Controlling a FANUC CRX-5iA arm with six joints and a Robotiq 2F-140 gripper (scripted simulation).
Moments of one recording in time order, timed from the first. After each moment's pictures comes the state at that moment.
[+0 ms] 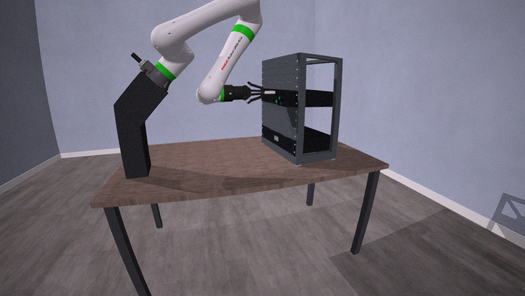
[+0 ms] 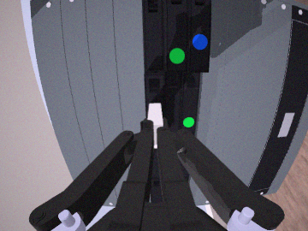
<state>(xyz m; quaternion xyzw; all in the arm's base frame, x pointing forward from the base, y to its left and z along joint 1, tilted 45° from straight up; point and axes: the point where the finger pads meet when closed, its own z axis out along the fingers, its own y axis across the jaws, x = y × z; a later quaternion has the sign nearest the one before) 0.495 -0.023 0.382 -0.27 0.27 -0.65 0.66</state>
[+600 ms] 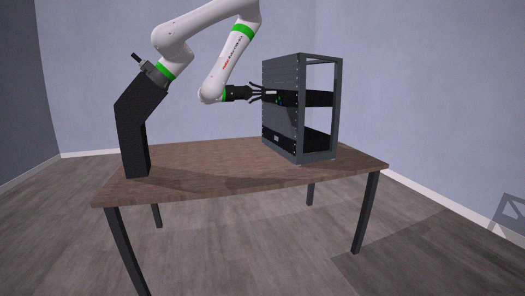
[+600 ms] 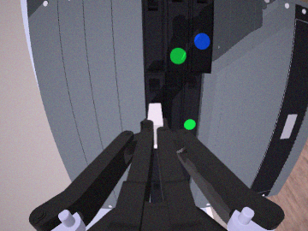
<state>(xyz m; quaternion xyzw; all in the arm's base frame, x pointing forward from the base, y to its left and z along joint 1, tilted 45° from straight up) 0.501 -0.022 0.388 -0.27 0.27 -0.65 0.66</state>
